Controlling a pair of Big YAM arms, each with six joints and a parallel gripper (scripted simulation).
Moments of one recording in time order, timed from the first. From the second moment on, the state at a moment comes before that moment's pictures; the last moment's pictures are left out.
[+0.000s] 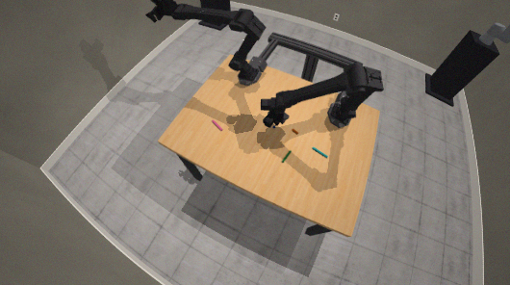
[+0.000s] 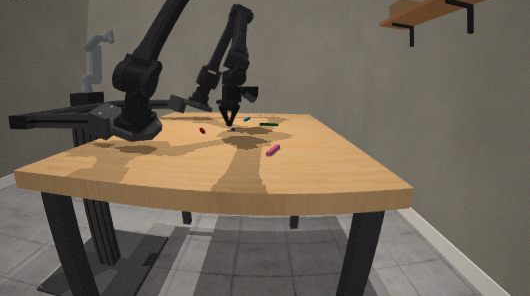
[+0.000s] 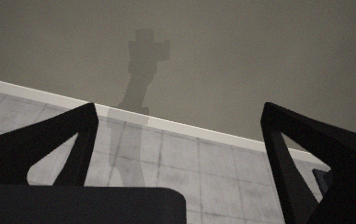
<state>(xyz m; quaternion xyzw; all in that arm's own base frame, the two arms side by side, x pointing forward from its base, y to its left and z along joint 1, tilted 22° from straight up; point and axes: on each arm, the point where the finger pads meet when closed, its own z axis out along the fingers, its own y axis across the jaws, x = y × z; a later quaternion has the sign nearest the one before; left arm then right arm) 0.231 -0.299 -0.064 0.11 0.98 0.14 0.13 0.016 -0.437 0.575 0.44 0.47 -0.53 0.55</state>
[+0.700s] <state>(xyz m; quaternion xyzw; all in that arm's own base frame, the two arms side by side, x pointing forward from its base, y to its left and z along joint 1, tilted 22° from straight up) 0.235 -0.302 -0.066 0.10 0.98 0.13 0.13 0.016 -0.437 0.575 0.44 0.47 -0.53 0.55</state>
